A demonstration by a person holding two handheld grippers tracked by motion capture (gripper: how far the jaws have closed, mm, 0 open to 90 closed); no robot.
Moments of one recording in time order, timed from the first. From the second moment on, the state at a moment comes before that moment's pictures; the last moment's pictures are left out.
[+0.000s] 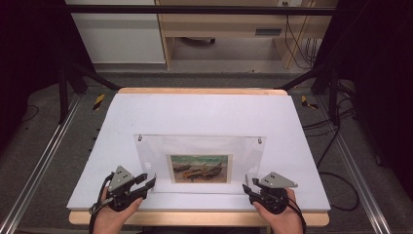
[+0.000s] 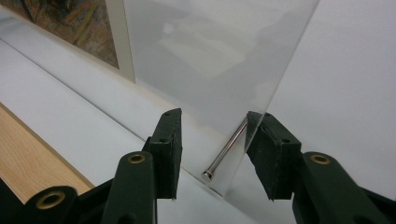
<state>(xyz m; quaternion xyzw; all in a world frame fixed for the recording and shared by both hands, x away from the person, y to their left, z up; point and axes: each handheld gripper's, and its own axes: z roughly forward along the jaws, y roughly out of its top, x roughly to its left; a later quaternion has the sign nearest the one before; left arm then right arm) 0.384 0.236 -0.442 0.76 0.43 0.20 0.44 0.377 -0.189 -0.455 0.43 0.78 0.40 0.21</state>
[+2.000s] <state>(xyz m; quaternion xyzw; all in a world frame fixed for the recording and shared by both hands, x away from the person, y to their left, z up) 0.428 0.293 -0.446 0.75 0.45 0.26 0.41 0.403 -0.260 -0.463 0.55 0.69 0.35 0.31</state>
